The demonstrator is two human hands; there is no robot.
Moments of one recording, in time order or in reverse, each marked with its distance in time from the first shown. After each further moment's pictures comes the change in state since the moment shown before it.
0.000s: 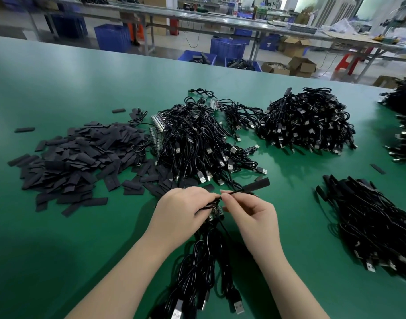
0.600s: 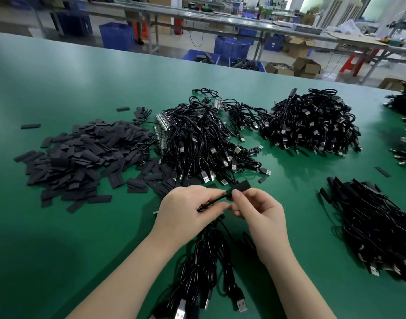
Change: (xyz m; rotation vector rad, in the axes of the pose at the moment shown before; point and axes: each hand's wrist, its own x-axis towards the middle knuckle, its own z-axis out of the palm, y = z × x) left_hand 0.002 0.009 -0.001 -0.137 0.093 -0.136; right_hand 0.003 0.000 -0.004 0.213 0.008 0.080
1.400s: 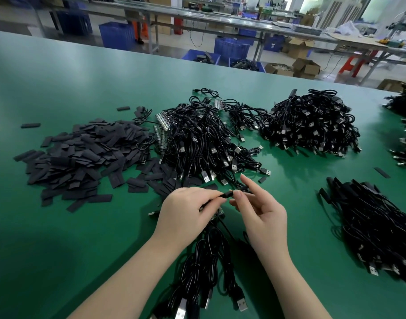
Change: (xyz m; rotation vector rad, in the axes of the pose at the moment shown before) left_hand -0.003 0.003 0.004 0.048 0.060 -0.010; right_hand -0.004 0.004 0.002 -0.178 0.055 -0.171
